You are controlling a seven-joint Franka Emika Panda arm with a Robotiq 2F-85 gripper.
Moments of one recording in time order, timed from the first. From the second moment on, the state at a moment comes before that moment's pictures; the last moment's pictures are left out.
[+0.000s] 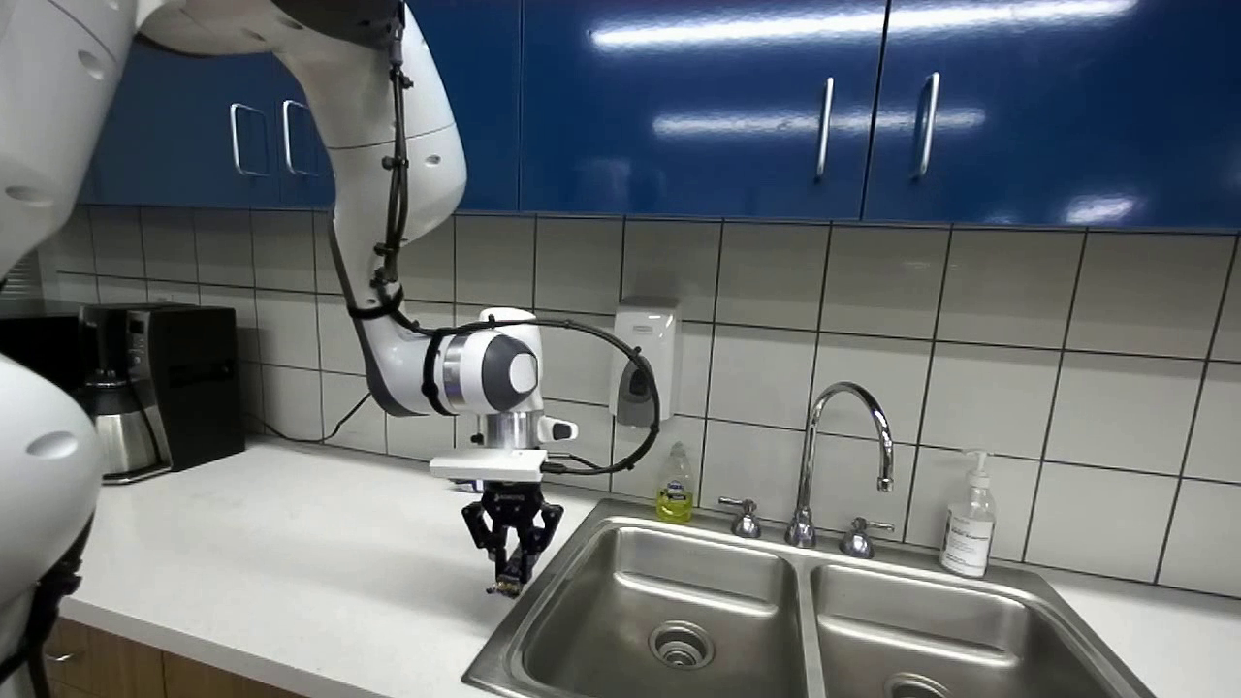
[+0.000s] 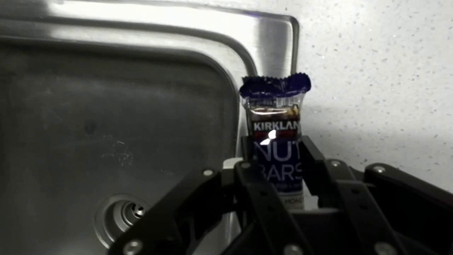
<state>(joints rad) -0.02 0.35 -0.07 -2.33 -0.18 2.56 -0.08</state>
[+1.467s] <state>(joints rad) -0.26 0.65 -0.13 -1.96 -0.05 2.49 -0.19</state>
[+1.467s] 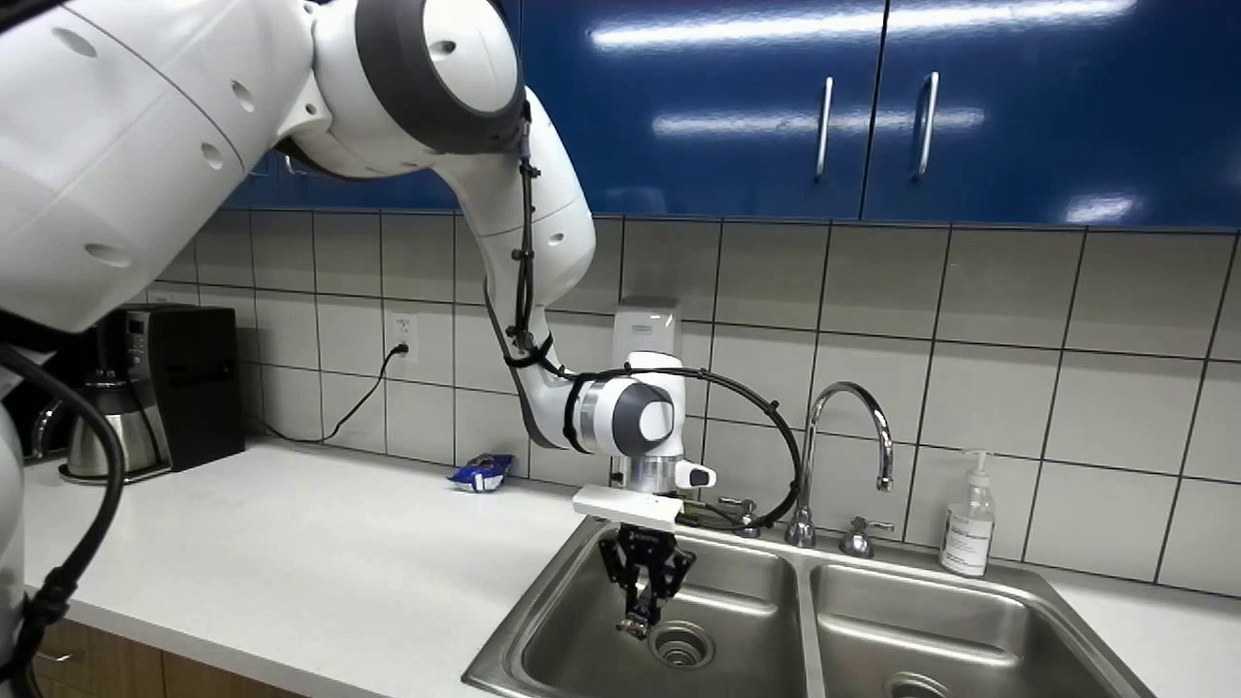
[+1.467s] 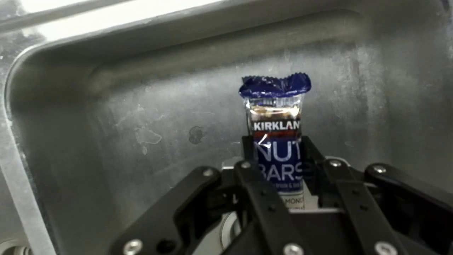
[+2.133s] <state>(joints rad) -0.26 0.87 -0.13 -1.75 -0.05 2.42 -0.18</state>
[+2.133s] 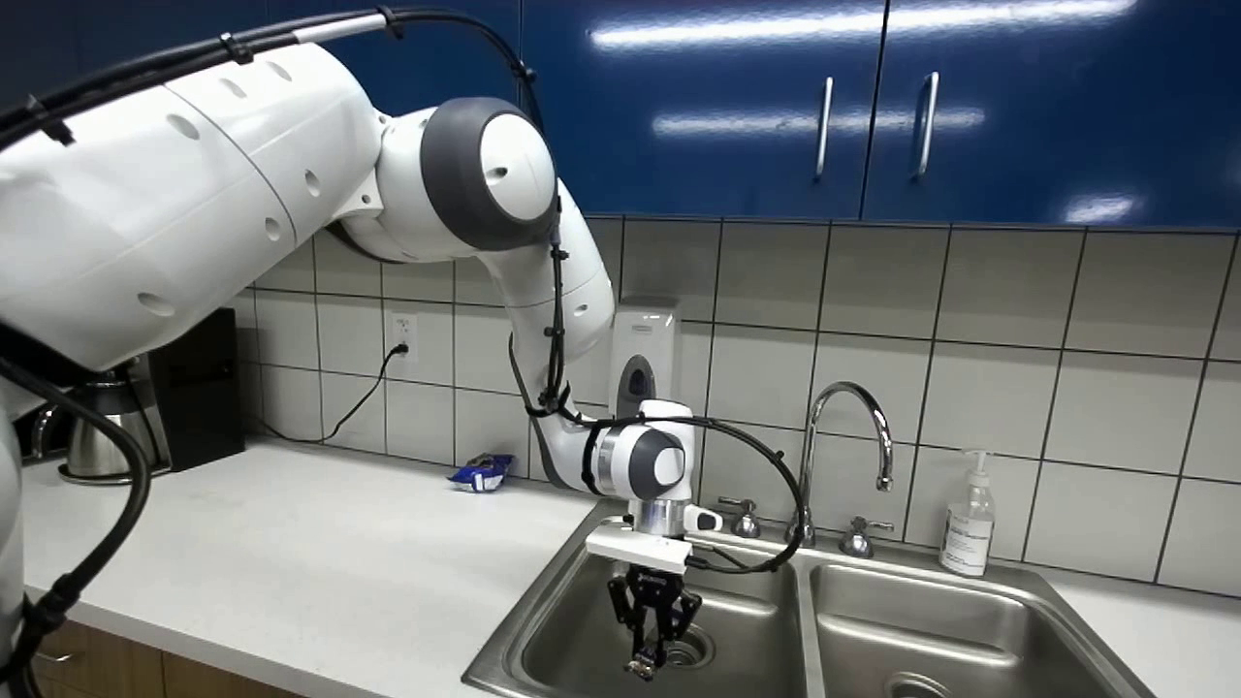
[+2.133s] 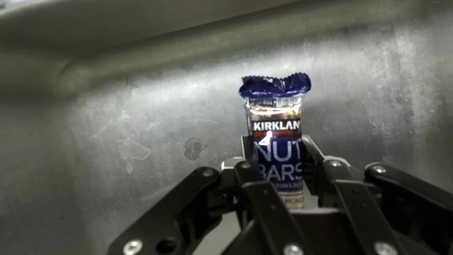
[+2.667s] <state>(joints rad) -0.26 0.99 -0.13 -1.65 -0.05 2.38 -0.17</state>
